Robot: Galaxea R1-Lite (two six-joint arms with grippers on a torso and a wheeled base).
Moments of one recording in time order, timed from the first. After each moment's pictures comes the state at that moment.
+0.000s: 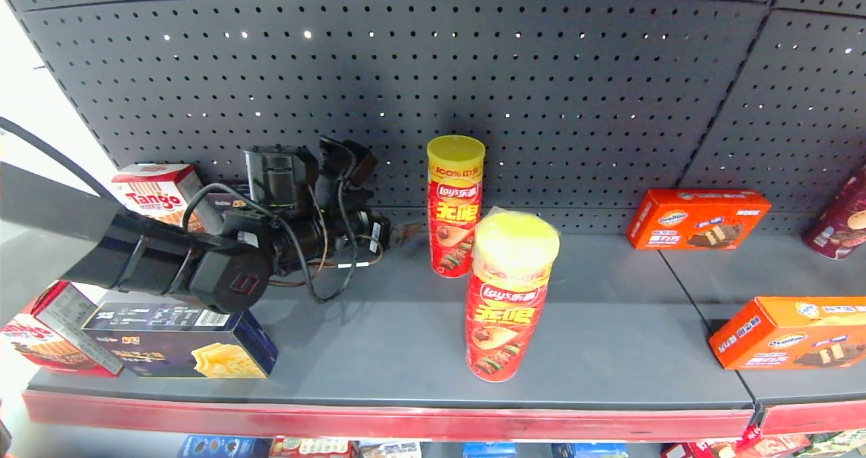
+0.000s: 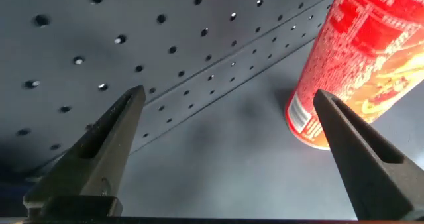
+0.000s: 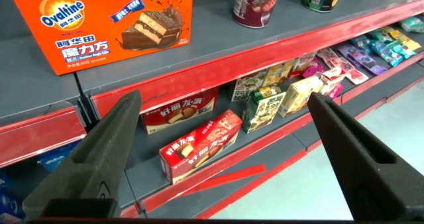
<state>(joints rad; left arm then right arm) -0.34 2.01 -1.16 -0.66 -0.22 0.20 -0.53 0.00 0.00 0.00 -0.04 0.00</state>
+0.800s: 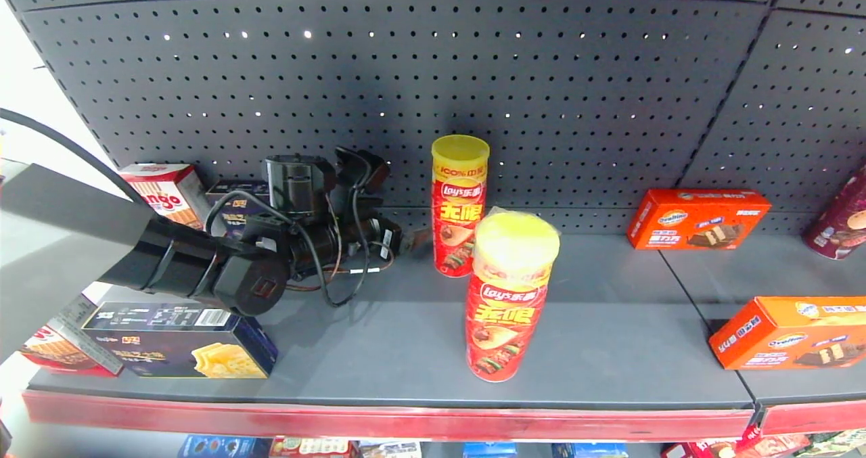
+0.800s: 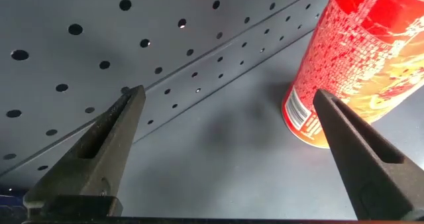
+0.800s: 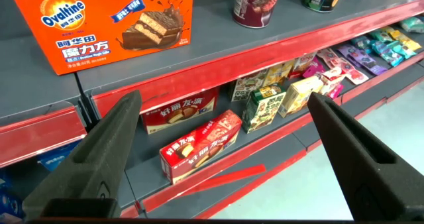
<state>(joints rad) -0.36 2.05 -1.18 -0.66 -0.20 0.20 -0.53 0.00 0.00 0.00 -0.04 0.00</state>
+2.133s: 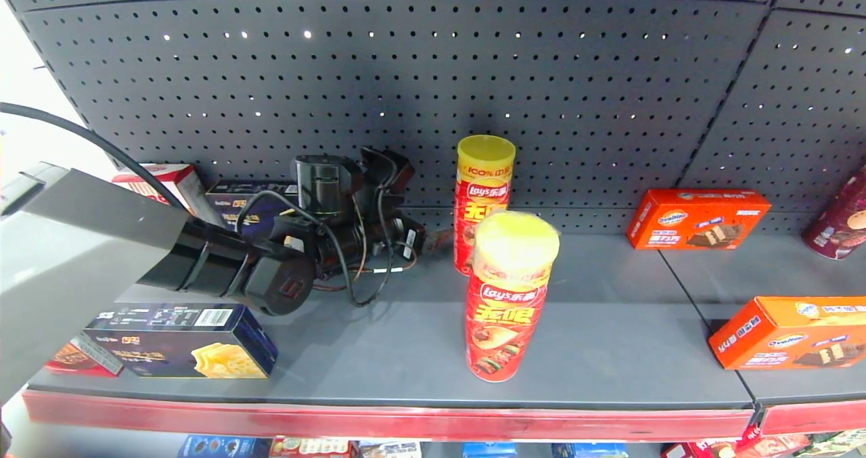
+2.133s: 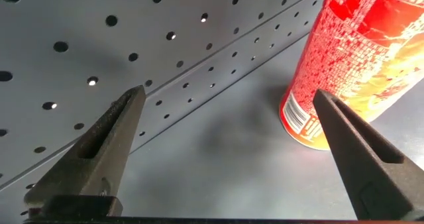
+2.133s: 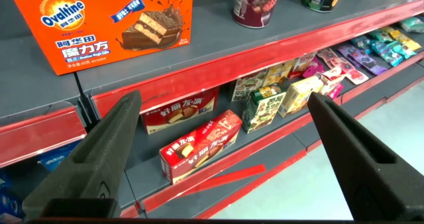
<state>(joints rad) -0.42 2.10 -1.24 -0.66 -0.18 0.19 -0.53 0.00 0.00 0.00 -0.04 0.00</state>
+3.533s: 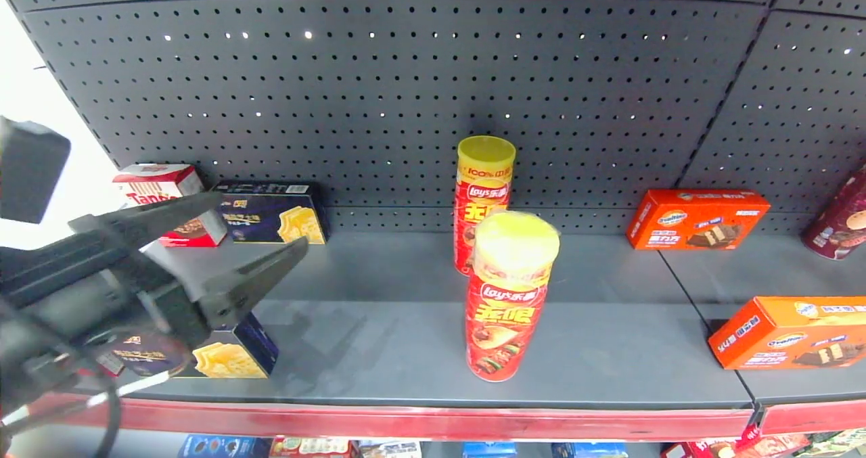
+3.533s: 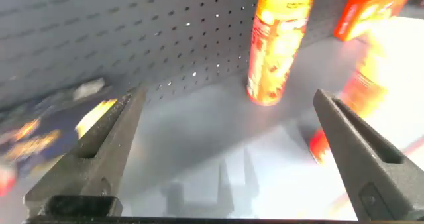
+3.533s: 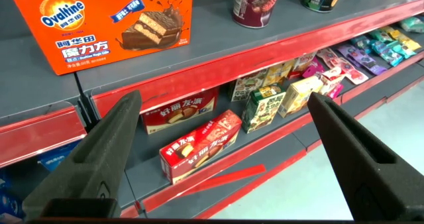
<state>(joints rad) -0.46 1.12 -0.52 -0.63 -0.04 0.08 -0.53 0.00 0.00 0.00 -0.04 0.00</state>
